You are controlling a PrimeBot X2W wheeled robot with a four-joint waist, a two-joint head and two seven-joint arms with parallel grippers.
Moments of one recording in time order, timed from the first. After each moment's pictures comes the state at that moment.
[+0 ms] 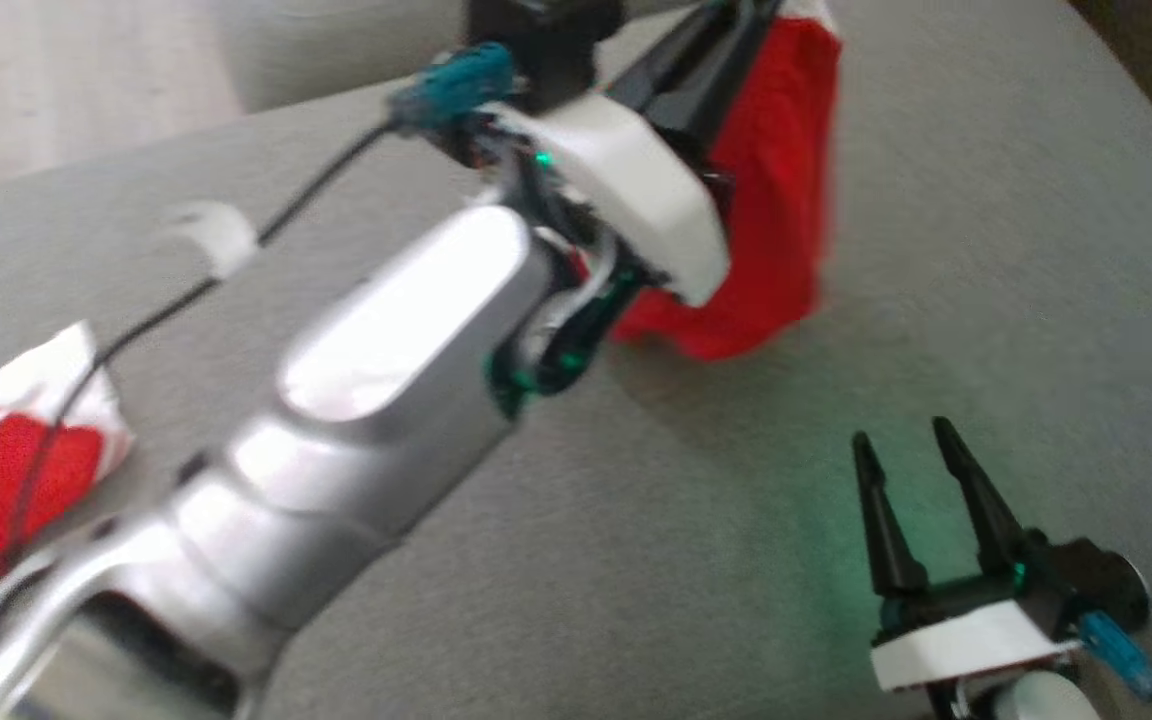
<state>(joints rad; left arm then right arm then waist) -1.03 0.10 -0.91 0.24 -0.93 0.11 0.09 0.06 -0.04 0.11 0.13 0.09 0.13 -0.26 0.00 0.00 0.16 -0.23</state>
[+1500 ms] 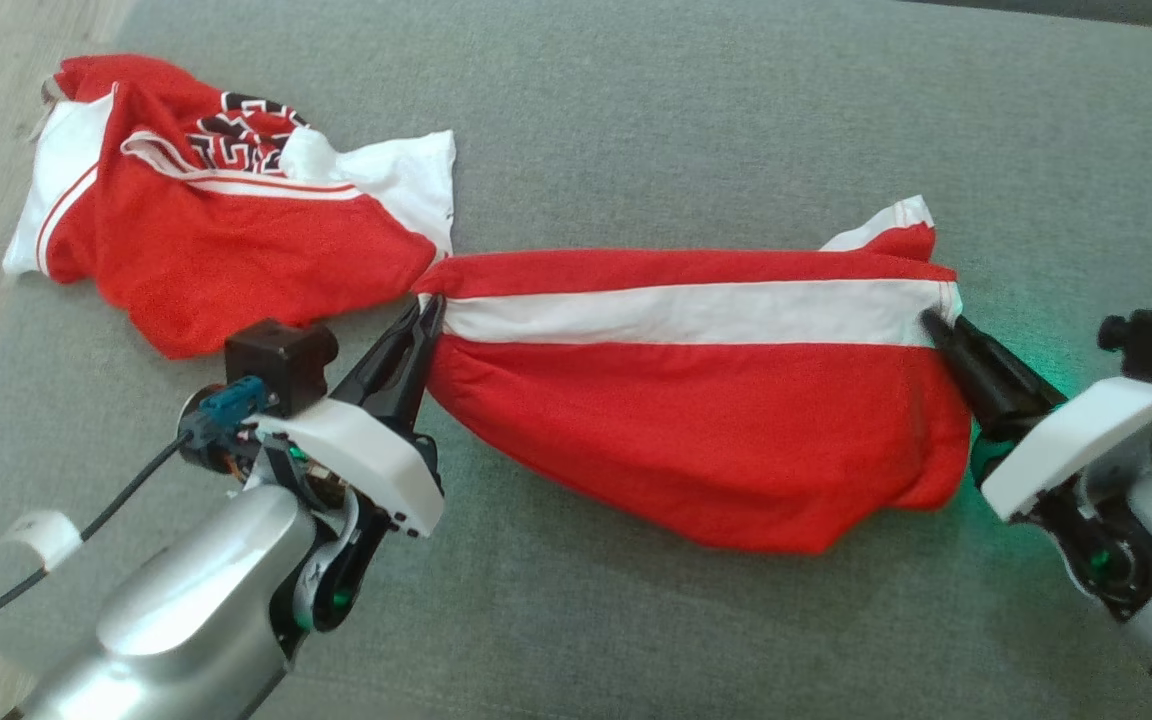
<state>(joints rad) -0.57 0.46 -0.92 0.16 -0.92 0.19 -0.02 -0.38 -0.56 0.62 0.34 1.04 0.13 -0.01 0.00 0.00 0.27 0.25</state>
